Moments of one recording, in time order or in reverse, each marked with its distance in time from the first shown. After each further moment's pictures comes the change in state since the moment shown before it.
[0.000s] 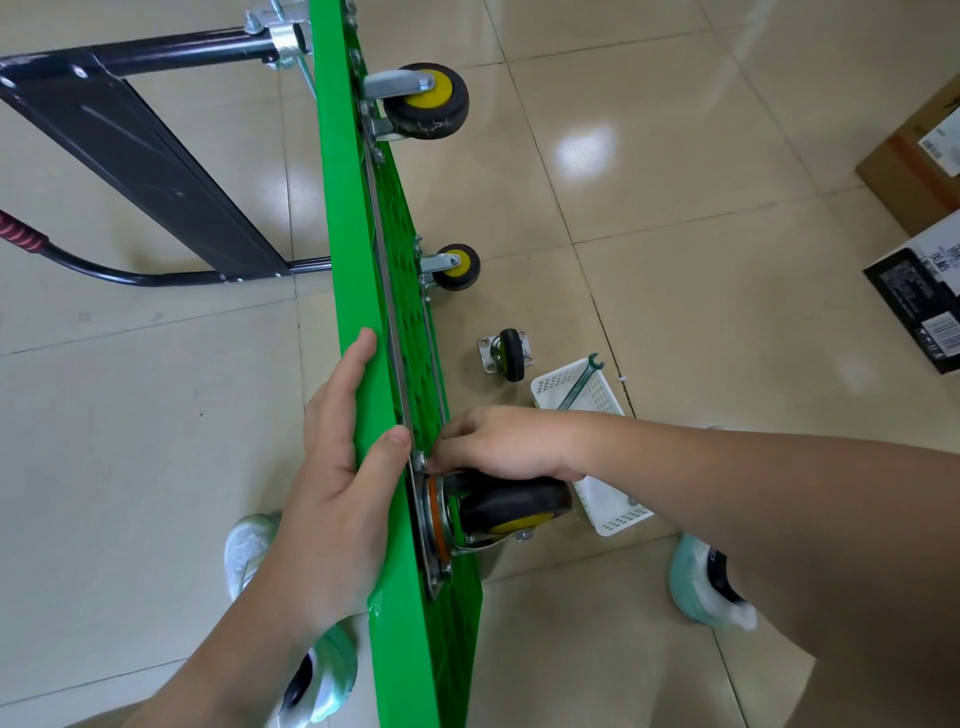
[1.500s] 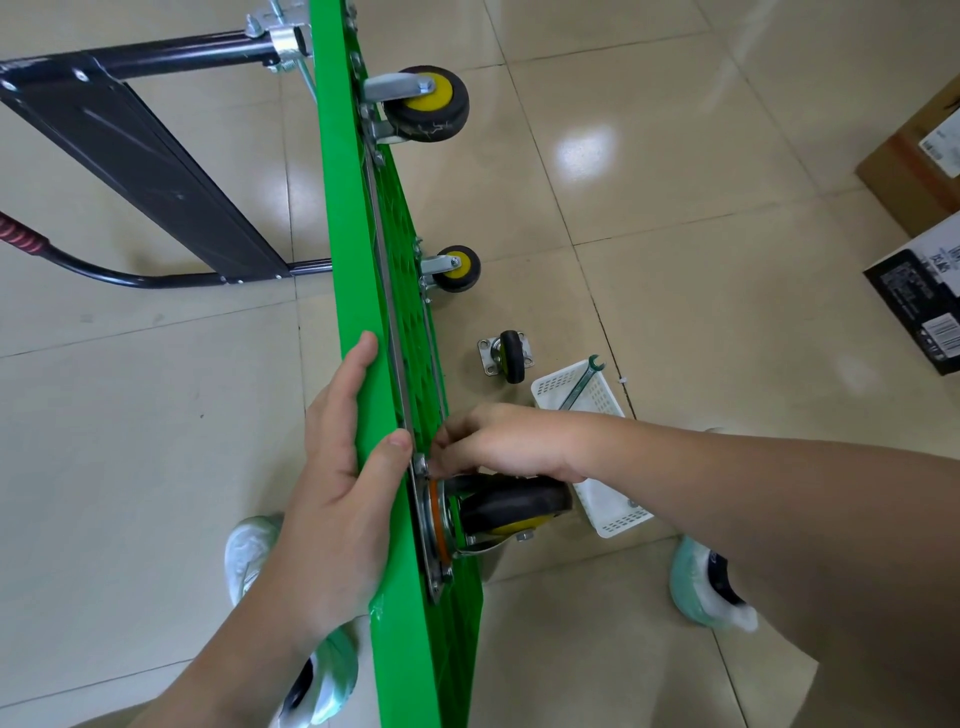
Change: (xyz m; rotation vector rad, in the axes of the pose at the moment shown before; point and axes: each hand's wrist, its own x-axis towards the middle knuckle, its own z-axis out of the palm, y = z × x) left_hand -0.001 0.004 0.002 0.026 0.006 0.007; right_hand 0.003 0.002 -0.001 0.077 0.011 -0.001
